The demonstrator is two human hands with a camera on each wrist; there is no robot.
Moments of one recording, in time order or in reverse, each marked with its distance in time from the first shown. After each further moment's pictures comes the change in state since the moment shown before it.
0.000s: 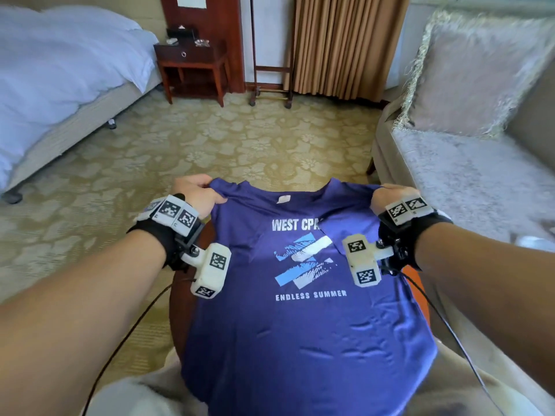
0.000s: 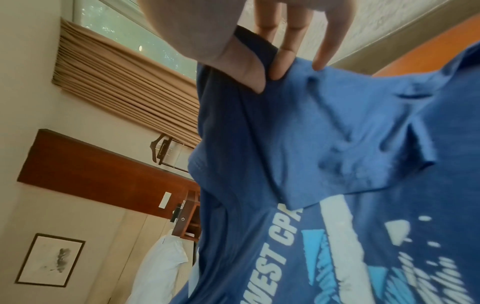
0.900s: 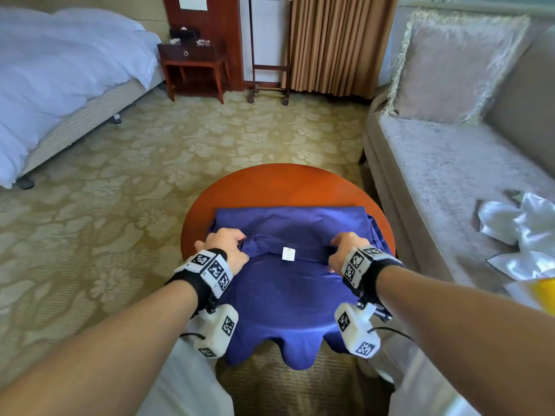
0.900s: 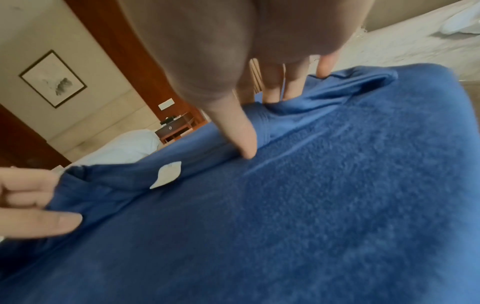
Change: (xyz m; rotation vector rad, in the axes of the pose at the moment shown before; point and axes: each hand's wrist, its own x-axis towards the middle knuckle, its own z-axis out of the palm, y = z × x) left_hand -0.171 -0.099 0.027 0.735 -0.218 -0.057; right_hand -0.131 0.086 0.100 -0.199 -0.192 0.041
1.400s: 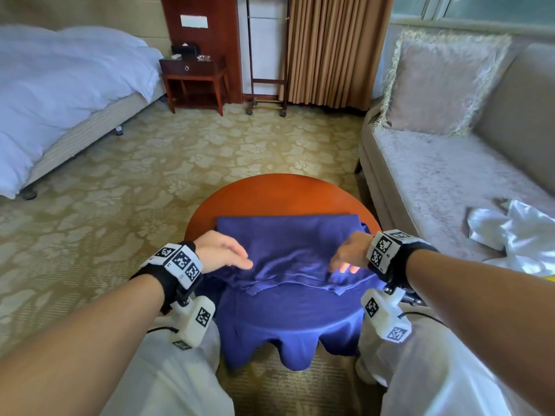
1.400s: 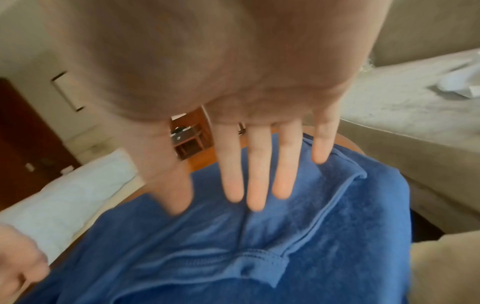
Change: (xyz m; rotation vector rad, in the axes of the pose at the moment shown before) left_hand -0.022 -0.002 -0.055 -0.323 -0.313 0.156; right_hand -0.011 0.002 -0.050 -0.047 -0.324 -0.034
